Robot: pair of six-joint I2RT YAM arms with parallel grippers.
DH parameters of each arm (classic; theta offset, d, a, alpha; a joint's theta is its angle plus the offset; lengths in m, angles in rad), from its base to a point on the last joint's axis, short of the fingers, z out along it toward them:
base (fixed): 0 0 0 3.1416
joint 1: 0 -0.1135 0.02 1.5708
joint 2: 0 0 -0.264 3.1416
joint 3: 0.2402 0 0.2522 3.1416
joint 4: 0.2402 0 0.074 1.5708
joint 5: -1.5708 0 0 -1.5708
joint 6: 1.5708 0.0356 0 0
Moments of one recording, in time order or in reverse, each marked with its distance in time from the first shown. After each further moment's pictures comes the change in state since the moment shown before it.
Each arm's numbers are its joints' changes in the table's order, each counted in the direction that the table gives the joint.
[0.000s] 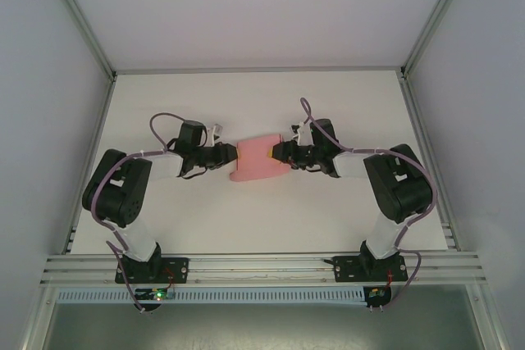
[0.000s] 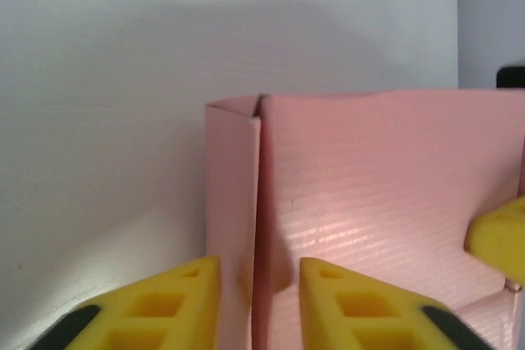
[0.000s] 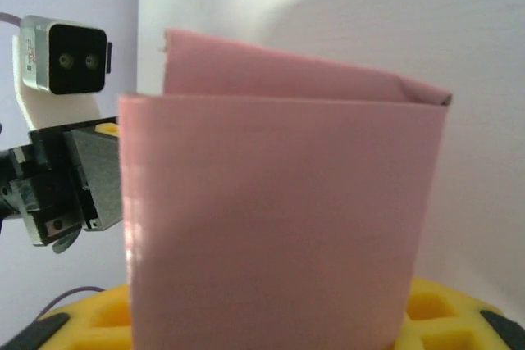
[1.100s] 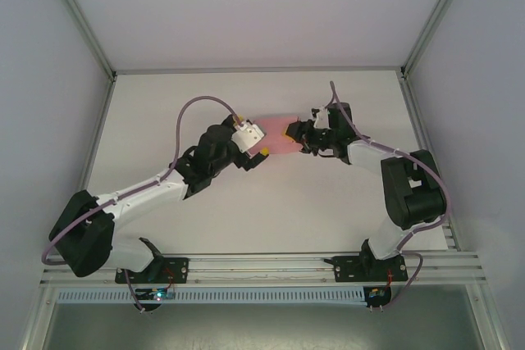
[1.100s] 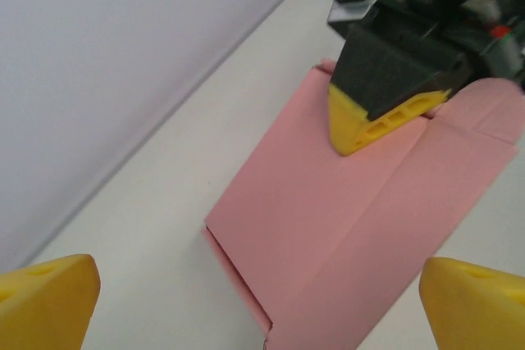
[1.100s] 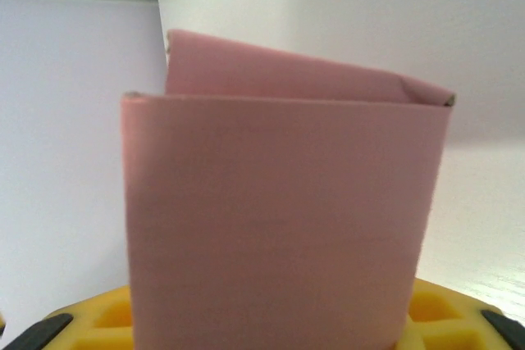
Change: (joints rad) left arm 0.454 -0.378 0.045 -0.016 0.732 1.119; right arm 0.143 -0.073 0.130 0.196 -0.012 0.213
